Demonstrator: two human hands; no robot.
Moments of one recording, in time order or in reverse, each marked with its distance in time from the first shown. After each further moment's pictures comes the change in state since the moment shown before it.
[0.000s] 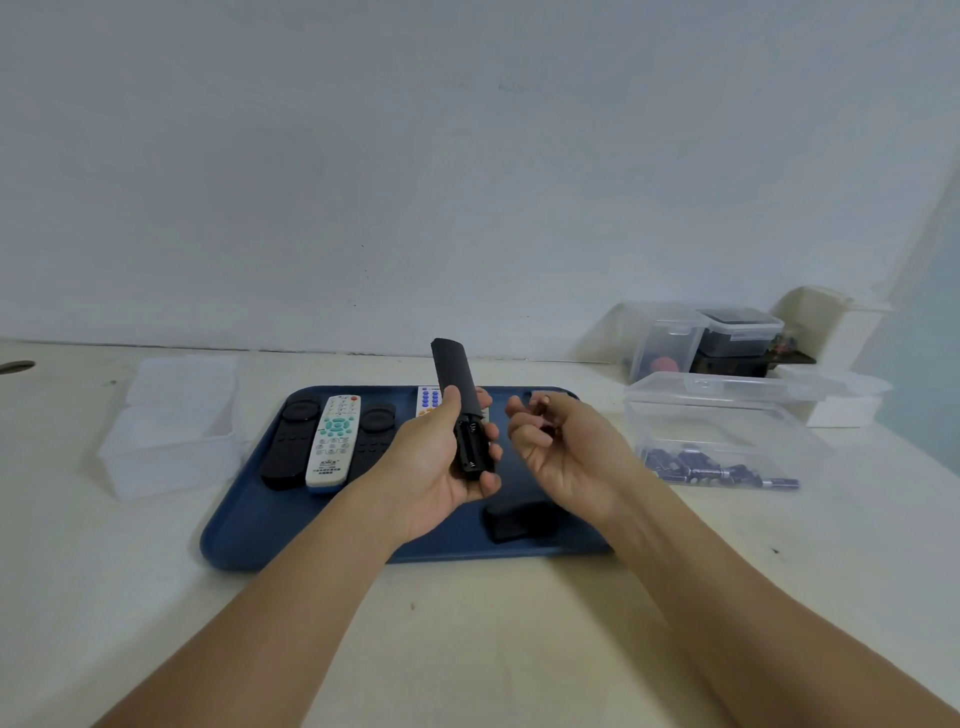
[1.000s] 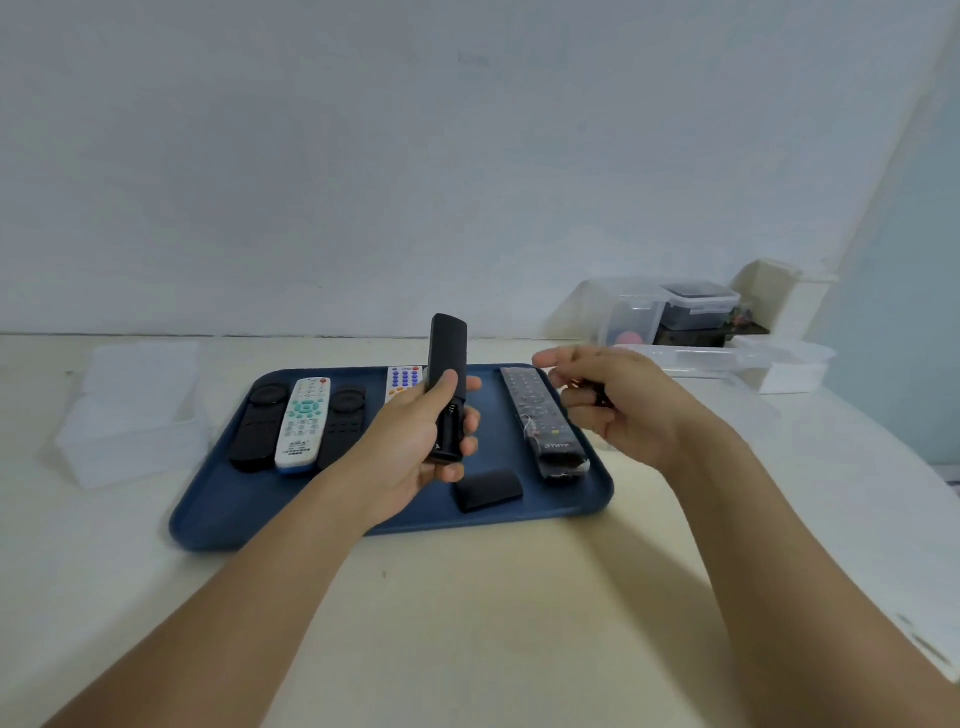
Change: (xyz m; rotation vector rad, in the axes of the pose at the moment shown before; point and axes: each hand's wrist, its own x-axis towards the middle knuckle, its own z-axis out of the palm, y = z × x) left_hand -0.011 -0.005 0.004 0.255 -0.105 0.115; right_hand -0.033 -0.067 -0.023 -0.736 0.019 -0.180
